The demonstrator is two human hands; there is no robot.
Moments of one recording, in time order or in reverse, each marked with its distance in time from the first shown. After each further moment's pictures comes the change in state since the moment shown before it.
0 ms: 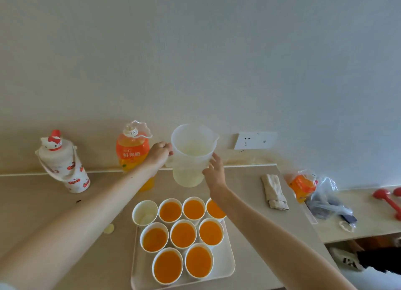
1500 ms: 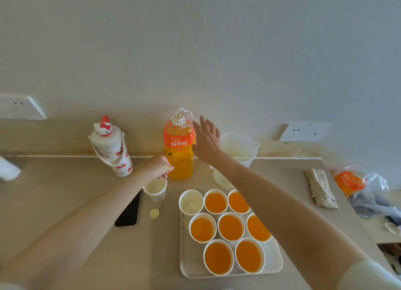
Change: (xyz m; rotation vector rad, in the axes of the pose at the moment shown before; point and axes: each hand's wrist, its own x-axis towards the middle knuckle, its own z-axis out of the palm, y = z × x) left_hand 0.003 -0.096 -0.121 0.478 -0.187 -0.198; right_hand 0.042 -0.026 0.153 -1.249 -0.208 -0.624
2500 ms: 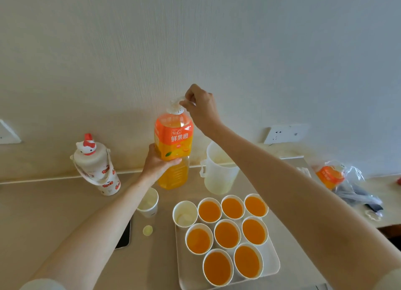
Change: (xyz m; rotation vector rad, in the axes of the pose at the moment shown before) left_hand 0.005 0.038 0.002 -0.504 0.227 0.275; right_hand 0.027 -0.029 -0.110 0.536 0.398 -0.016
